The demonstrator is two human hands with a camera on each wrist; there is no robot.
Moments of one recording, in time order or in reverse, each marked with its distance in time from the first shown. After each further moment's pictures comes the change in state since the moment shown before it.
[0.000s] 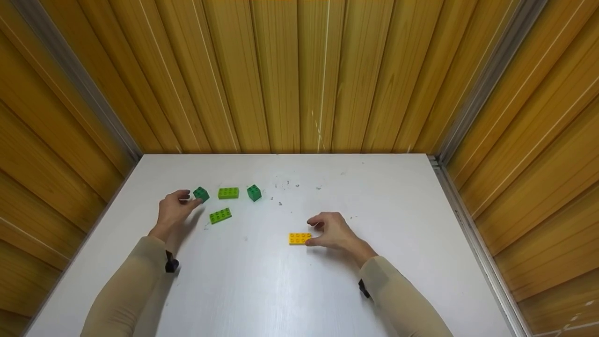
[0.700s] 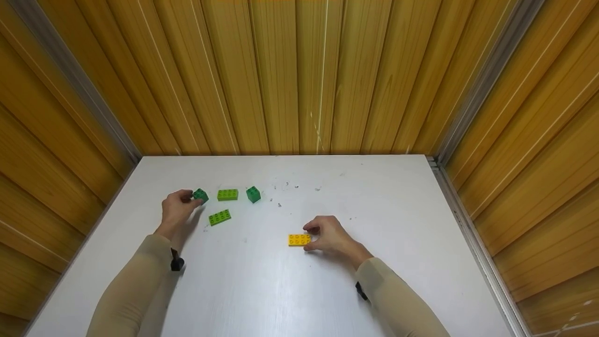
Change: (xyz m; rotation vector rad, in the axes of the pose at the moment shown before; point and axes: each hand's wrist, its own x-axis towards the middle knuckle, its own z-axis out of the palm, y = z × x) left_hand 0.008 0.006 0.011 -0.097 0.041 -0.019; right_hand 0.003 0.001 0.008 -0.049 -0.025 -0.032
